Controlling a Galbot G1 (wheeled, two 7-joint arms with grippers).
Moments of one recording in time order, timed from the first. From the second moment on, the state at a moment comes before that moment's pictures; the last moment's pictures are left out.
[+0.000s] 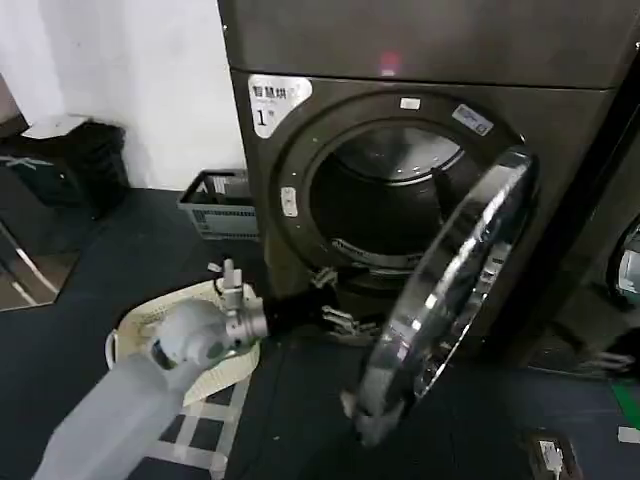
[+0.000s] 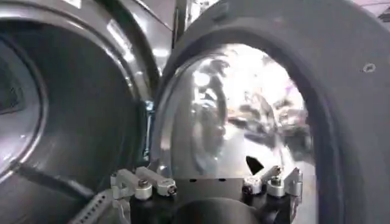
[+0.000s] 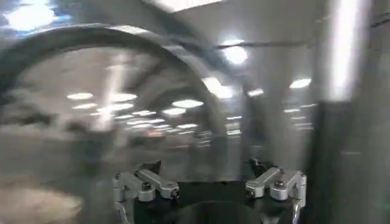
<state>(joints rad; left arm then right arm) 0.68 -0.97 0.01 -1.91 -0.82 0.33 0.61 -1.43 1.22 1.41 1.99 0.64 -0.06 -0.72</state>
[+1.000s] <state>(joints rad) 0.45 -1.25 0.42 -1.74 -0.78 0.25 0.47 -1.47 1.15 1.85 2.01 0.55 -0.27 -0.09</state>
